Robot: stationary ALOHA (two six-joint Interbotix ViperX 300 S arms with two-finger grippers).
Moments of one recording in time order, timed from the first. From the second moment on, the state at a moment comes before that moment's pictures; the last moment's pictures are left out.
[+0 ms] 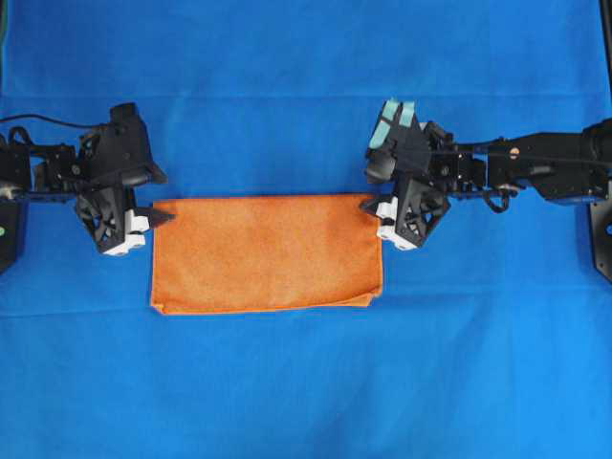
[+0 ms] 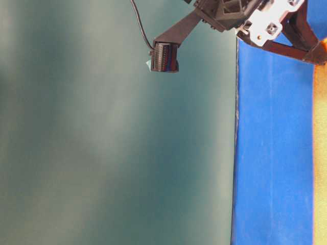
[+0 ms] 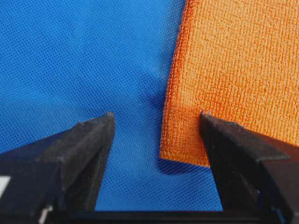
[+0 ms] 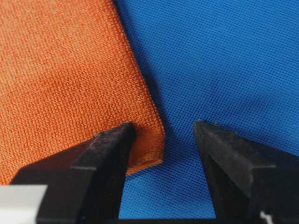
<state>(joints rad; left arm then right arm) 0.16 -0.15 1.16 -0.02 -0.09 -0.06 -0.14 0.10 0.82 -0.08 -0.05 0.31</state>
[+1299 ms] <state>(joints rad) 0.08 -0.60 0.99 -0.02 0.40 -0.07 -0.08 -0.26 0.79 -0.08 0.24 0.31</state>
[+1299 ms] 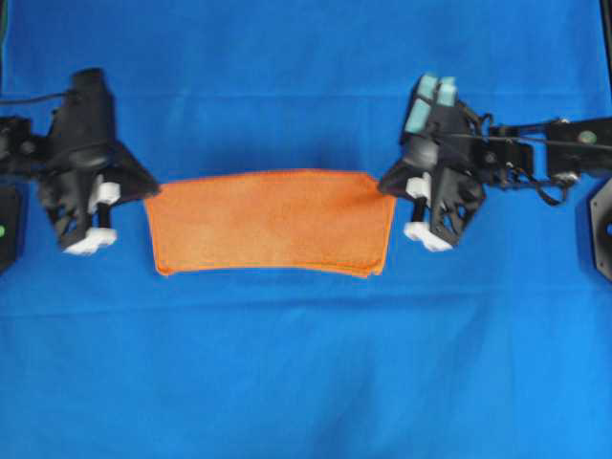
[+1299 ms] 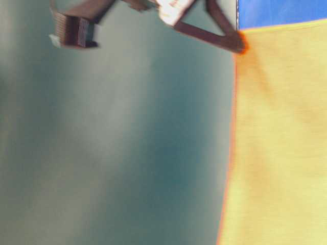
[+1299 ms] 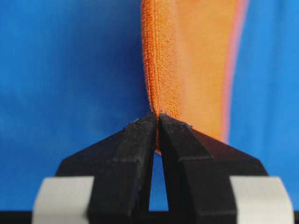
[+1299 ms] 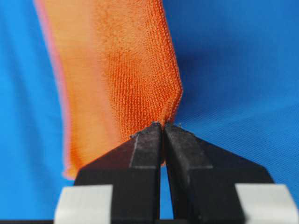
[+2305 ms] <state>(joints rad) -0.13 -0.30 0.81 -0.02 0.03 -0.03 -0.36 -0.08 0.55 -0.33 0.21 0.31</state>
